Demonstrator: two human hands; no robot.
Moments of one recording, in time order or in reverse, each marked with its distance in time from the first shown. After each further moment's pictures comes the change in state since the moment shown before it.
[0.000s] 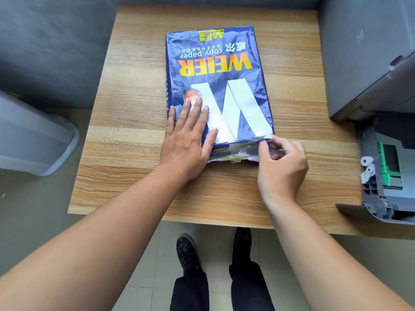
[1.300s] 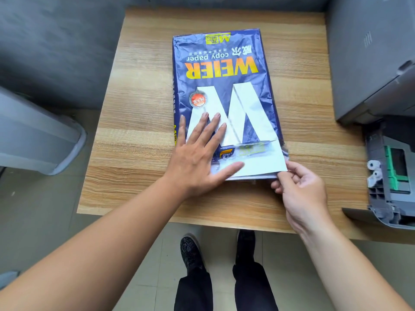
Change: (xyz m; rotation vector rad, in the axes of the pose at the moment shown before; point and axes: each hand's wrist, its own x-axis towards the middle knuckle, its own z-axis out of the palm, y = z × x) left_hand -0.022 0.009 -0.016 0.027 -0.067 0.192; right_hand -0.006 0.022 -0.035 0.441 -0.334 0.426
